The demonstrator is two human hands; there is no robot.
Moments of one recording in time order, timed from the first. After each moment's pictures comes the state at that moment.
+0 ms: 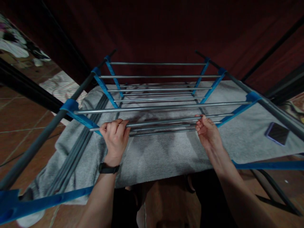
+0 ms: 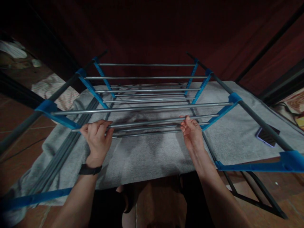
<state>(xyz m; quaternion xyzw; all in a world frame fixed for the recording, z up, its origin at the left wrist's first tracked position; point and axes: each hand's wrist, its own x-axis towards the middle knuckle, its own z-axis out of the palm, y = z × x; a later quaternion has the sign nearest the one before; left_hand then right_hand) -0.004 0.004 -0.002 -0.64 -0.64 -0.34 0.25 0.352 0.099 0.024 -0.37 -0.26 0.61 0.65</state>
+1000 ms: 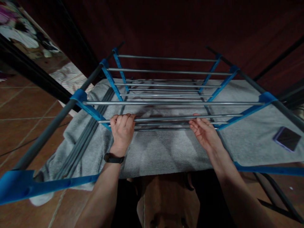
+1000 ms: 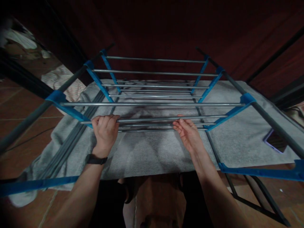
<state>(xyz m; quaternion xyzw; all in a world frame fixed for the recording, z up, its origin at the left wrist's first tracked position) 0.002 0.006 0.001 -0.66 -0.65 -0.29 0.23 0.331 0.083 0.028 -0.37 -0.31 0.68 0.55</state>
